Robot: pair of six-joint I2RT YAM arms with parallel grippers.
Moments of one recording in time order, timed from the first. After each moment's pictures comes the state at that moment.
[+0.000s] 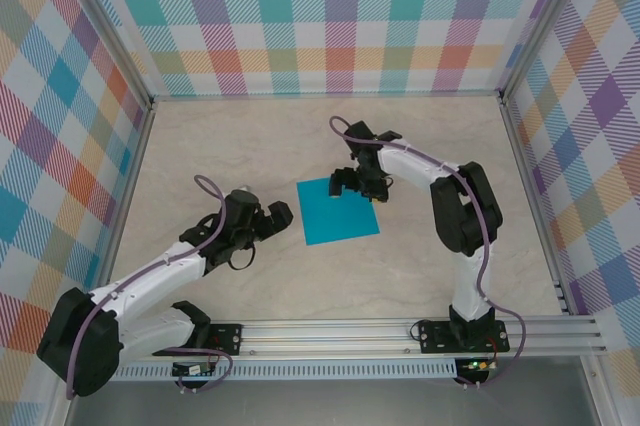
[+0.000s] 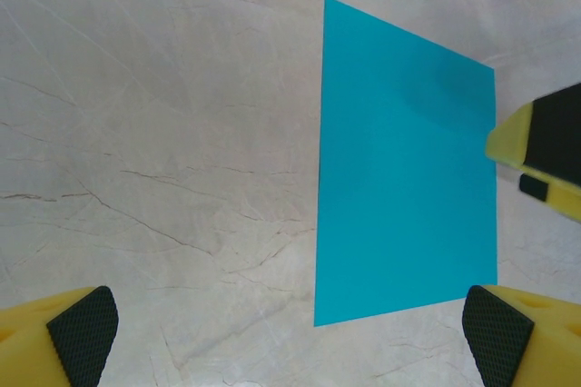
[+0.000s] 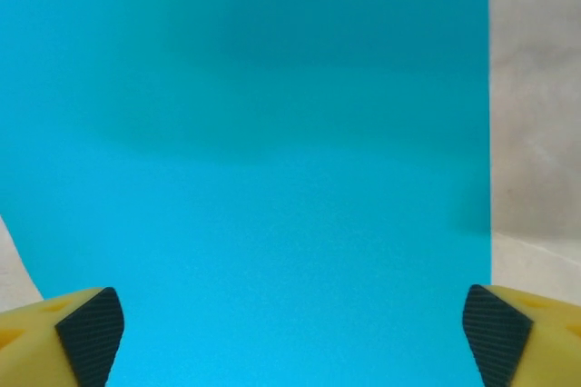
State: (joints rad) left arm -0.58 1.08 0.56 -0.27 -0.04 -0.94; right arm 0.57 2.02 1.56 -0.89 -0.12 0.58
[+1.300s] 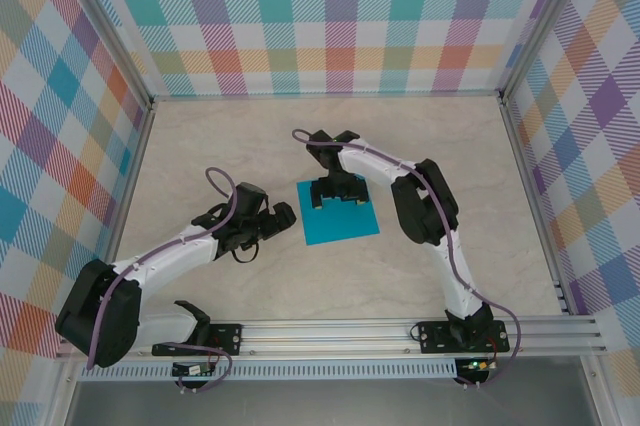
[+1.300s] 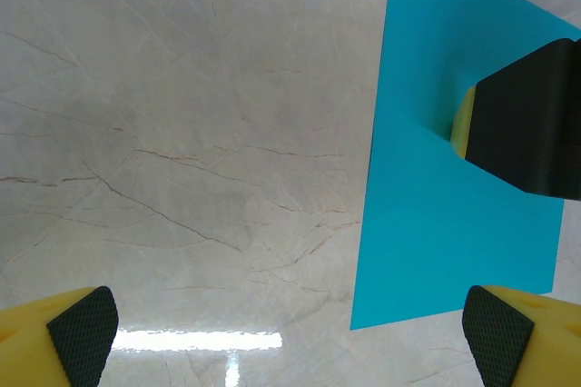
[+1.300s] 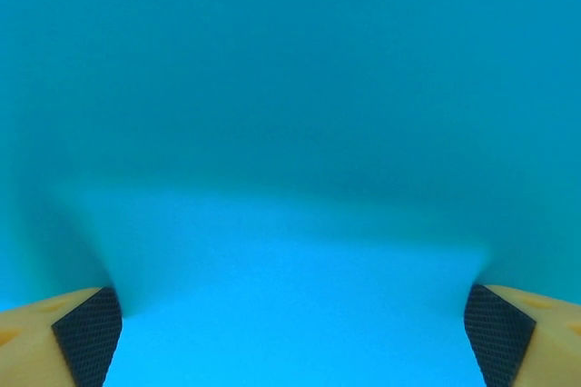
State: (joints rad) left arm -0.53 1.25 0.63 -0.32 0.04 -0.93; right arm 0.69 2.30 1.87 -1.12 0.02 0.55
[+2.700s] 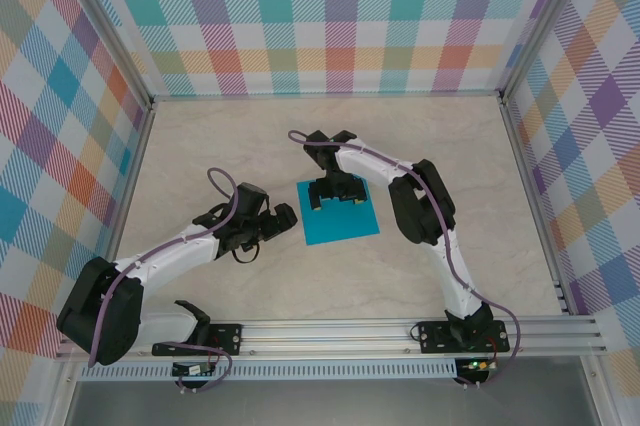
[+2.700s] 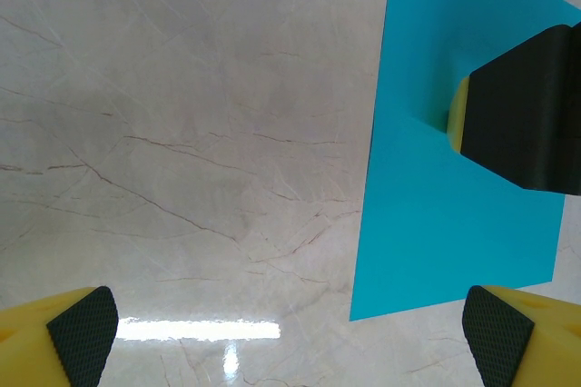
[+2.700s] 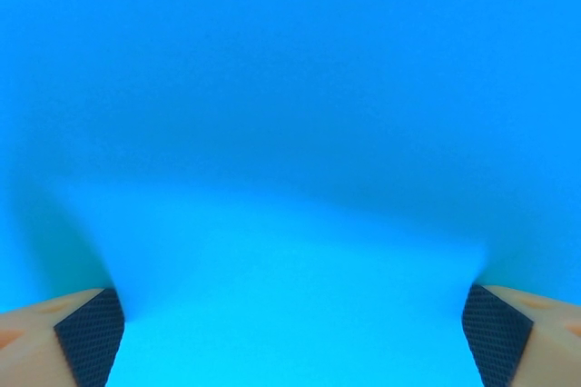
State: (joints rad) left arm -0.53 1.26 0.63 -0.32 0.06 -0.93; right arm 0.70 2.32 1.90 -1.14 0.02 0.51
